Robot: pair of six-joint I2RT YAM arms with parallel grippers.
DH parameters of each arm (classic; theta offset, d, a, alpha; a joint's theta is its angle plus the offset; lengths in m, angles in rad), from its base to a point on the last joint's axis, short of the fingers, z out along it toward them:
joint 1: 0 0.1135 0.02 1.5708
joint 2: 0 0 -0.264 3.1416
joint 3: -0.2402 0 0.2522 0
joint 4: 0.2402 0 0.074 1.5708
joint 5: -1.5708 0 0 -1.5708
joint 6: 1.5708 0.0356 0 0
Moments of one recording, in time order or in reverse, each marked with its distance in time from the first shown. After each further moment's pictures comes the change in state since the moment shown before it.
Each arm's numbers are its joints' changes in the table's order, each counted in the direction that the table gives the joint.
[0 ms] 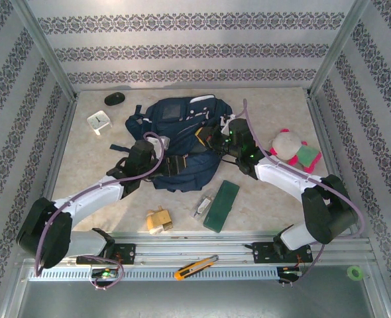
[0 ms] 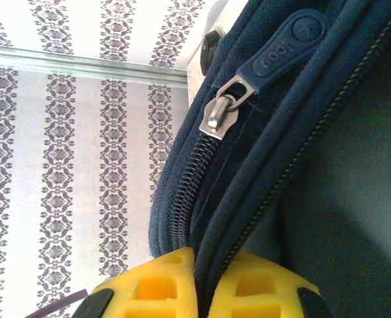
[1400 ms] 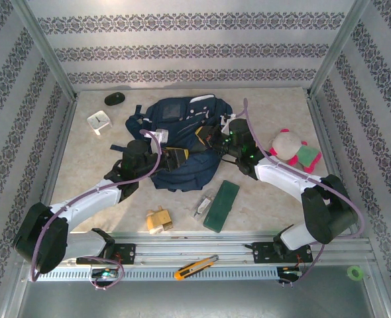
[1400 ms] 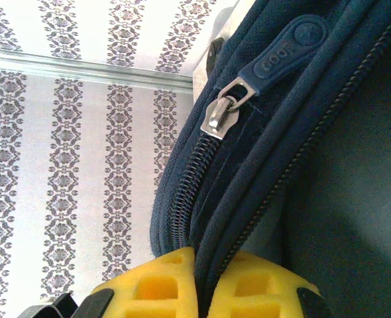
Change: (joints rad) left arm -0.007 0.055 0.037 -0.256 -0.045 -0.022; right arm 0.000 0.000 0.007 -0.029 -0.013 0.000
